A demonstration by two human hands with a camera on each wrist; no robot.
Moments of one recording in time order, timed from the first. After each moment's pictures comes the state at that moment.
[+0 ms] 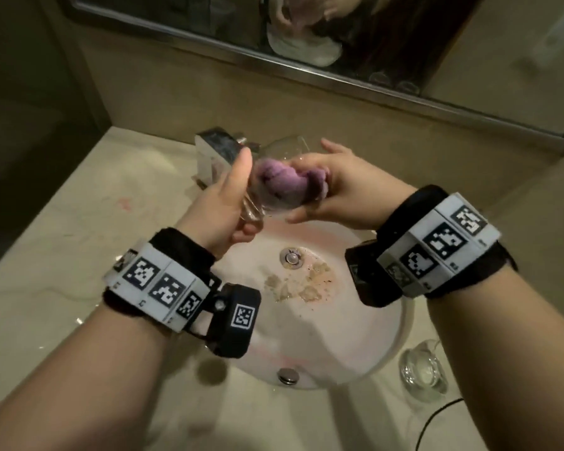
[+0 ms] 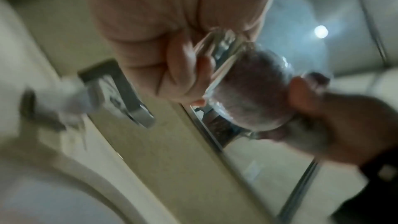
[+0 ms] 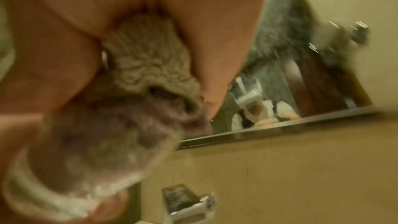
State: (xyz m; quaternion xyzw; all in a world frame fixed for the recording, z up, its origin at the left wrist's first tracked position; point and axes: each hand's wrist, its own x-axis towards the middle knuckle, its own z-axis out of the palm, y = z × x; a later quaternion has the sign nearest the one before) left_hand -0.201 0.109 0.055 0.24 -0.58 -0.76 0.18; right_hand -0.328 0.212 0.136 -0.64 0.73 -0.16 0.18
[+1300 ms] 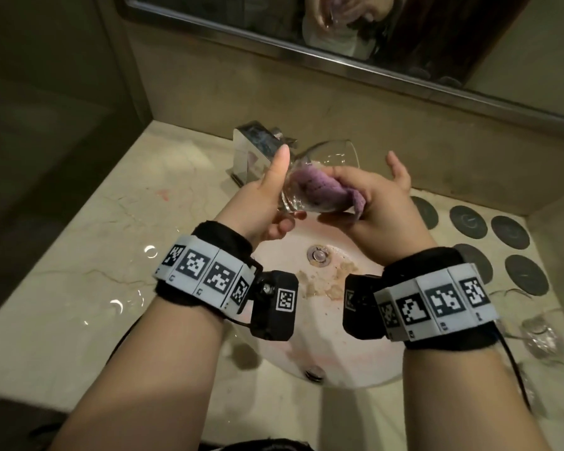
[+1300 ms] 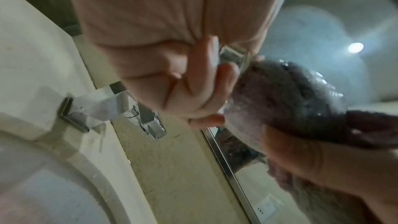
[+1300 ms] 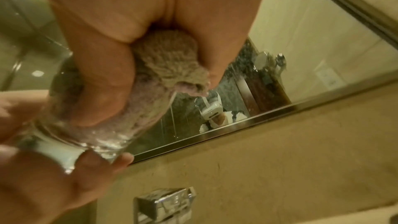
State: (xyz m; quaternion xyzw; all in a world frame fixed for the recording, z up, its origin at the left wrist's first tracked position) left_hand -0.197 0.102 0.050 0.30 -0.59 -0.74 0.13; right_hand -0.301 0.225 0.094 -0.58 0.76 -0.28 0.03
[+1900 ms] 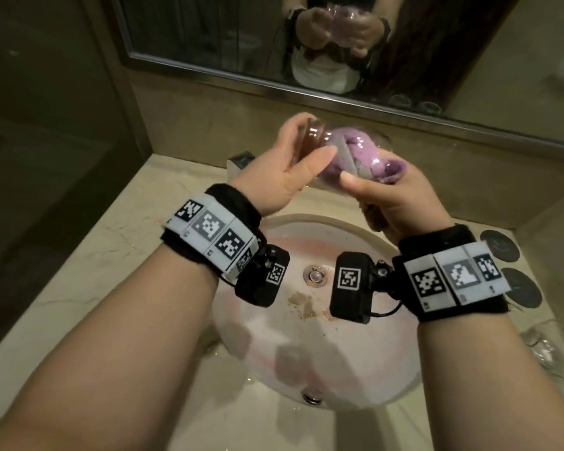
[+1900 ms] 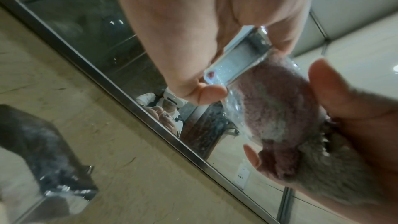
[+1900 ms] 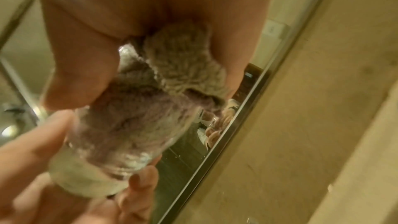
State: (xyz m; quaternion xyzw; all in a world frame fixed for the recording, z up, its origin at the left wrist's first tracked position) left_hand -0.223 0.089 0.114 0.15 -0.80 -0.55 0.19; right_hand -0.323 0.227 0.131 -0.41 0.61 -0.60 0.30
